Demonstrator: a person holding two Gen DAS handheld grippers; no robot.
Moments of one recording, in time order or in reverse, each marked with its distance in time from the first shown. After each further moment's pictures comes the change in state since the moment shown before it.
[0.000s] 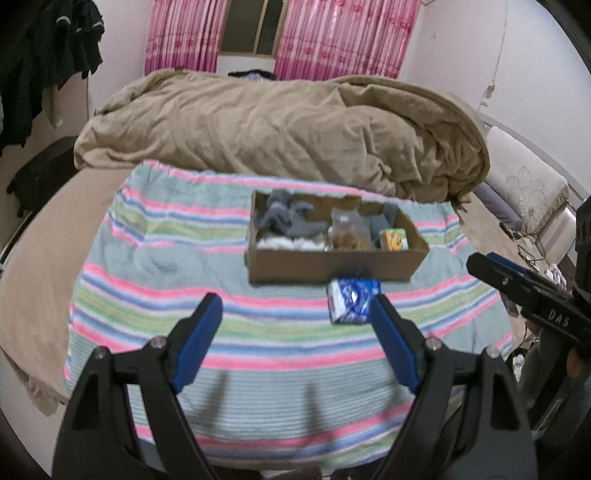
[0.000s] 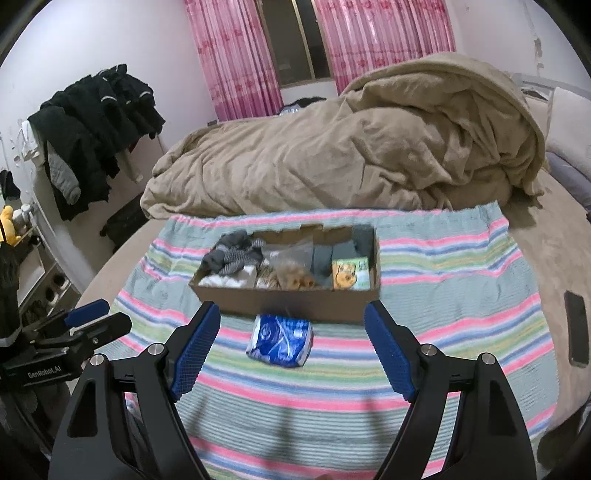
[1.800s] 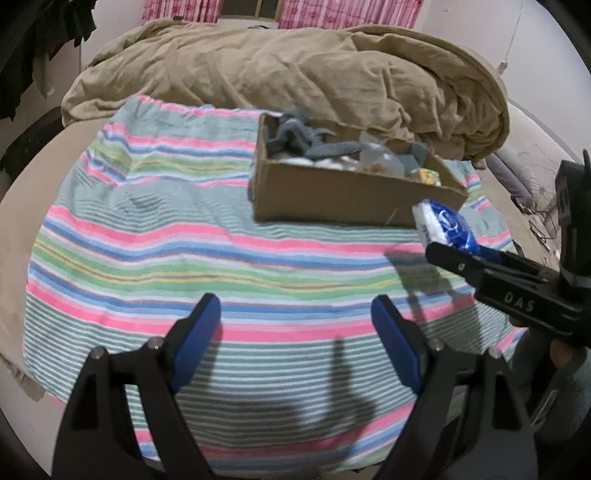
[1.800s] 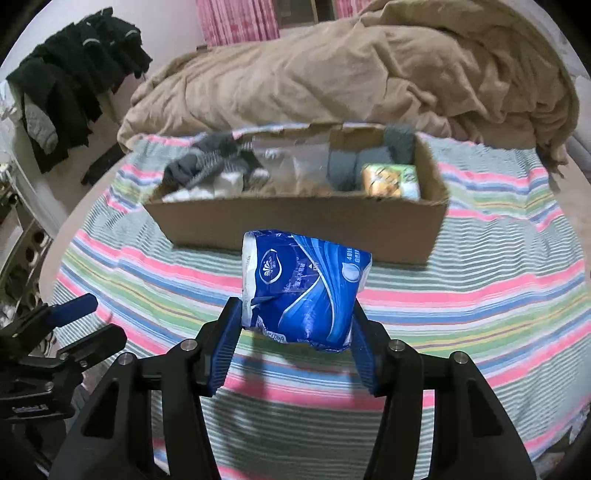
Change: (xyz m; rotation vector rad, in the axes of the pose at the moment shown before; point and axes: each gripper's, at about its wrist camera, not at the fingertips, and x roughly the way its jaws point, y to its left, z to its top) left arm 0.069 0.016 -0.038 -0.009 0.131 -0.003; right arm 0.095 0.009 -0.039 -0.037 0.212 -0.044
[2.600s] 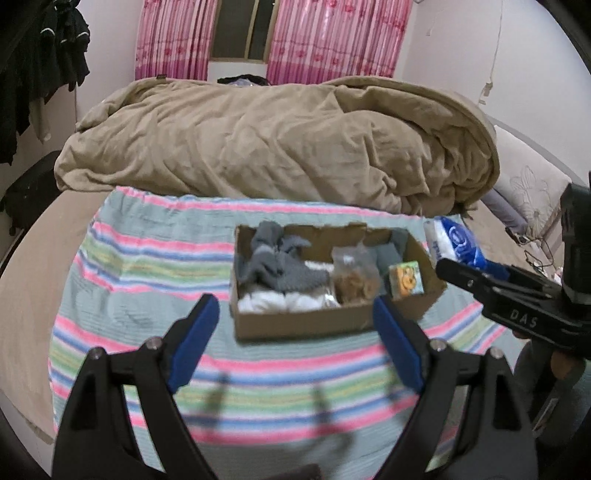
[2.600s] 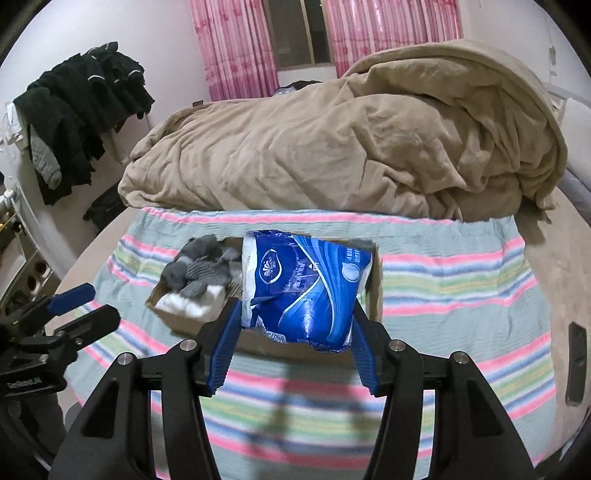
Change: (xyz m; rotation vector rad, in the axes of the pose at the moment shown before) left arm -0.016 -0.025 0.093 0.048 -0.160 0.007; right arm -0.038 -0.027 0.073 -0.011 -0.155 -0.010
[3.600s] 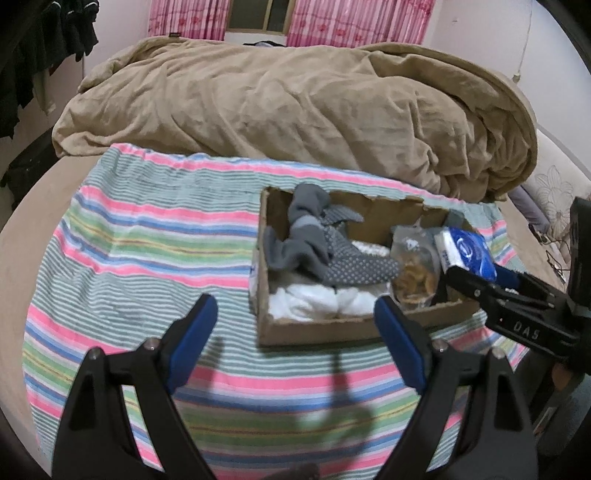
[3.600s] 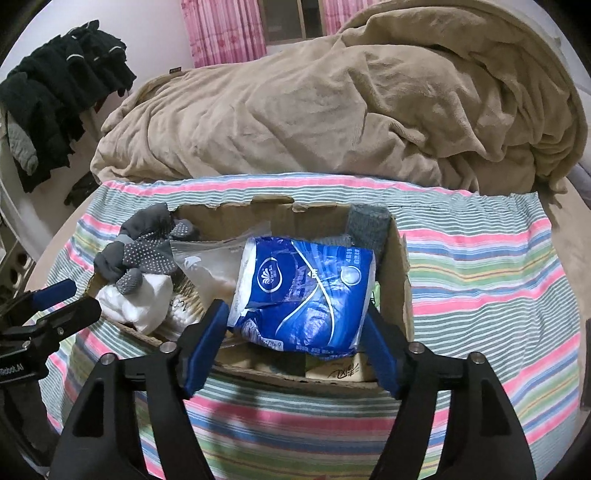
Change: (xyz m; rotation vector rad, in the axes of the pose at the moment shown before) left arm 0.067 0.031 -0.010 -0.054 0.104 0.040; right arm 0.081 -0.011 -0.014 0.012 0.093 -0.044
